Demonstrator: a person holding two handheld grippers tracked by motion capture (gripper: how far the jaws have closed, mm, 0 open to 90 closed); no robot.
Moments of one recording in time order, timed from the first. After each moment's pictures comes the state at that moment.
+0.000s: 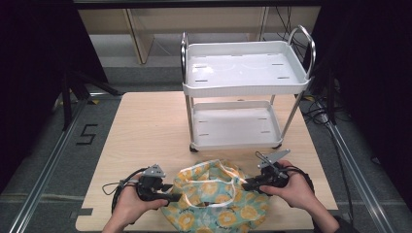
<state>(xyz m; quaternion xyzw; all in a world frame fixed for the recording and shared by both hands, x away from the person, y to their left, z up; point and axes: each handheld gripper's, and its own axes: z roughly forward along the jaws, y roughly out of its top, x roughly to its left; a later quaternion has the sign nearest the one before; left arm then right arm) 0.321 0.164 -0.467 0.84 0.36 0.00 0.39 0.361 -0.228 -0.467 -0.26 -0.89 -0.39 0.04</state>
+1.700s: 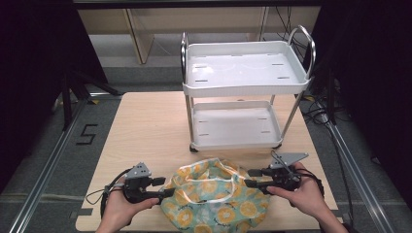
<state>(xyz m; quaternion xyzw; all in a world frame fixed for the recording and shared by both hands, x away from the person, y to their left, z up) 0.310 0.185 -0.456 0.81 0.38 0.05 0.45 0.344 -0.242 -0.445 -0.24 -0.85 -0.47 -0.02</state>
